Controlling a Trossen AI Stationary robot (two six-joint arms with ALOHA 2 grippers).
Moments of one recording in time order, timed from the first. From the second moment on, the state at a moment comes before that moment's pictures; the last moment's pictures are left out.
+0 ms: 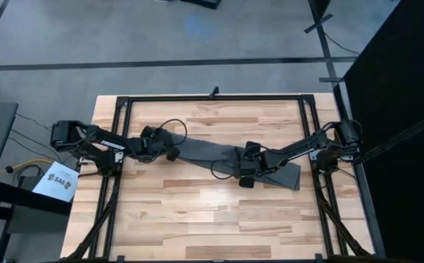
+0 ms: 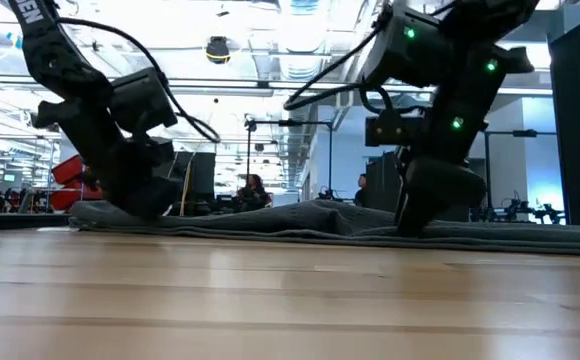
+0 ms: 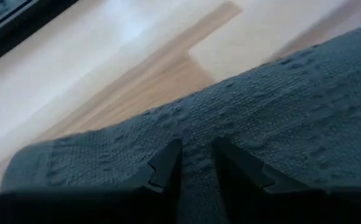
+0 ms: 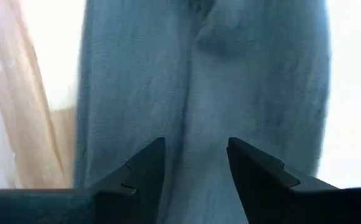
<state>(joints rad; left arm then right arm) 0.19 1.44 0.40 -0.05 -0.70 -0.54 0.15 1.74 0.91 -0.43 0.42 0.24</state>
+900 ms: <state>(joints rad) 0.22 1.44 0.40 -0.14 -0.73 -0.63 0.12 1.74 0.90 -0.36 0.35 0.03</state>
